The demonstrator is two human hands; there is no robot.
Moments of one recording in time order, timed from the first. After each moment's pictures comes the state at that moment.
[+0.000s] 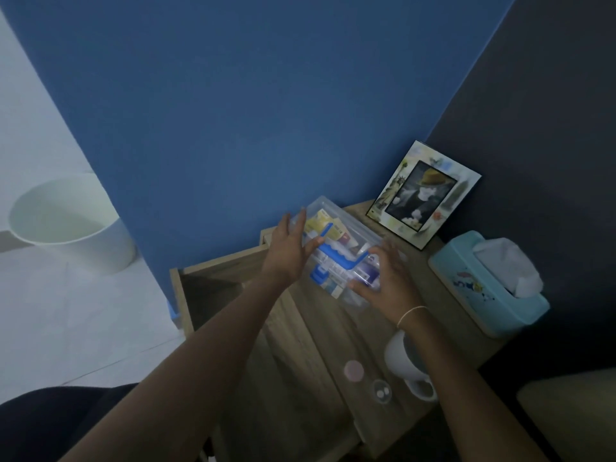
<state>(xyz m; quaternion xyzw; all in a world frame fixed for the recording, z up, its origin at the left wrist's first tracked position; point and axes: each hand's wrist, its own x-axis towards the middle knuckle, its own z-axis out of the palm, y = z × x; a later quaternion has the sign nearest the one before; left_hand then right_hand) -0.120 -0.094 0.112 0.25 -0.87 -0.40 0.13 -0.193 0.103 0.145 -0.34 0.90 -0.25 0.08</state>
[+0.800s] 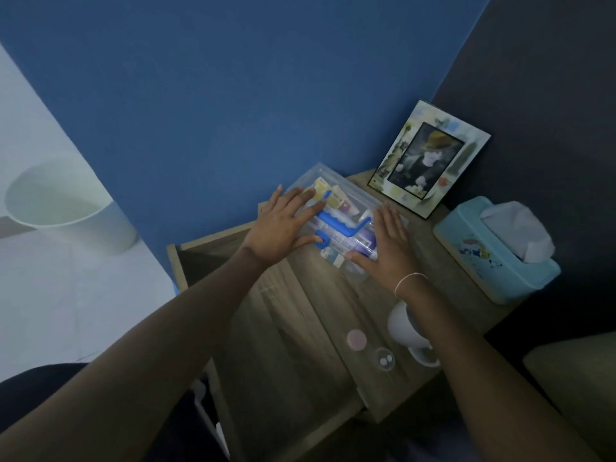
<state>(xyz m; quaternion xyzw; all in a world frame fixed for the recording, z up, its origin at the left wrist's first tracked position) -0.104 -0.116 0.090 0.00 -0.97 -0.04 0.22 -0.202 0.101 0.121 -0.36 0.92 -0.15 0.04</state>
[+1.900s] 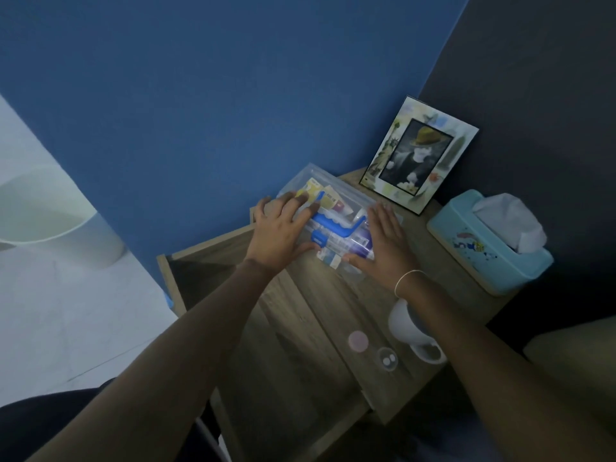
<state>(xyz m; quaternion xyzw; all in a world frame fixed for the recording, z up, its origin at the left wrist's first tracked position) -0.109 -0.104 0.081 0.06 -0.96 -0.02 0.27 -0.204 0.101 0.120 -0.37 0.92 -0.10 0.04</state>
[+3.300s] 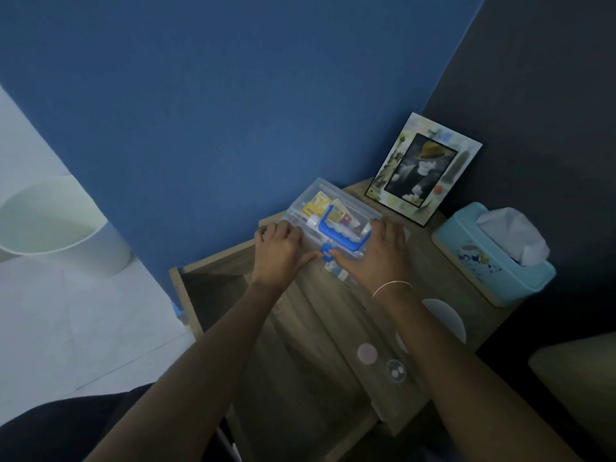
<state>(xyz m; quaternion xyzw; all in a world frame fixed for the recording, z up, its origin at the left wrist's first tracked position) -0.099 -0.106 0.075 0.18 -0.95 -0.13 0.22 -0.186 0.061 0.128 -0.24 0.96 -0.15 -0.05</state>
